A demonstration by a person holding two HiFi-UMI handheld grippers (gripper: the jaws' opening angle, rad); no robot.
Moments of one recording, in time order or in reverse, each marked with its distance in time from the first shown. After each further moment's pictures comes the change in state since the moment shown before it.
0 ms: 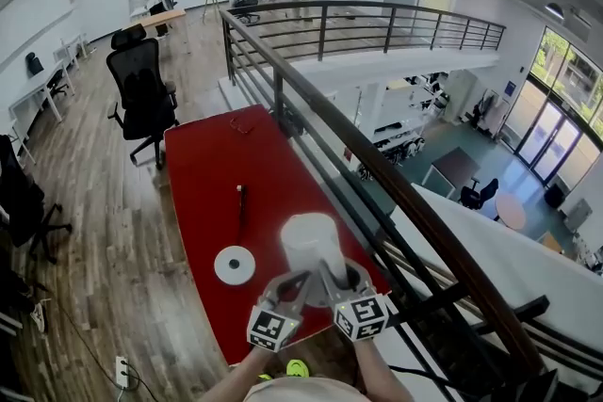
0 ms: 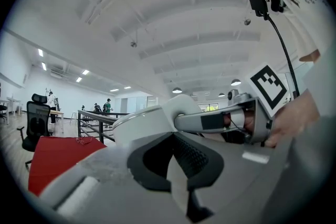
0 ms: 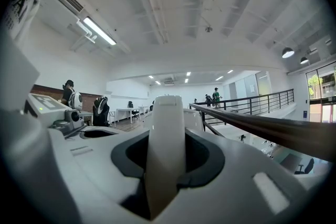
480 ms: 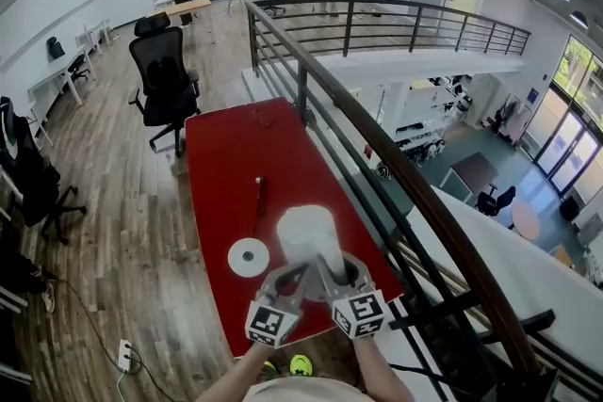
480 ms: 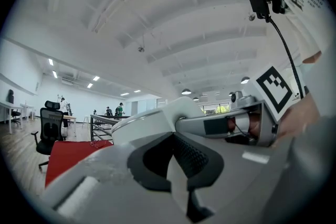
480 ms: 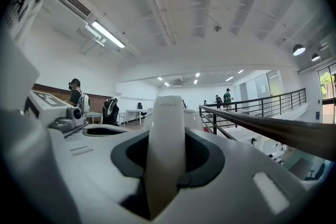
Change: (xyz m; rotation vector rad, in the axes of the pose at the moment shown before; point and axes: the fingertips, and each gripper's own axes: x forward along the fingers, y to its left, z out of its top) left arm -0.021 0.033 0.017 0.017 -0.016 0.119; right arm 0.027 0.034 0.015 -0.020 -0.016 0.108
